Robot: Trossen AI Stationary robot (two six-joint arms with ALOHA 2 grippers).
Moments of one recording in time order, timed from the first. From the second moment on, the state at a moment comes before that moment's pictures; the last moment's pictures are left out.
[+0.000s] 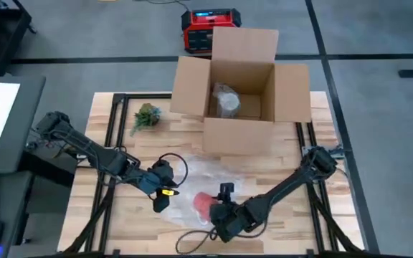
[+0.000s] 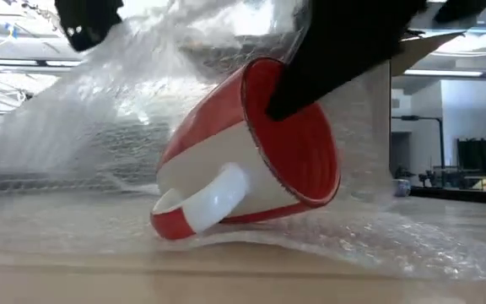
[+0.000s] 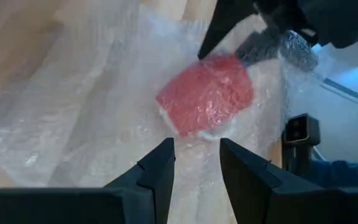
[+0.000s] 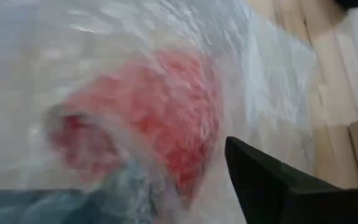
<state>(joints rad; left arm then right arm) -0.49 1.25 0.92 -0.47 -0.26 -0.78 0.57 2.07 1.56 -0.64 0.63 0.39</state>
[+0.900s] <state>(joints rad) -0.50 1.24 0.92 -0.53 -0.30 -0.71 0.33 2.01 2.26 -1.56 -0.05 0.96</state>
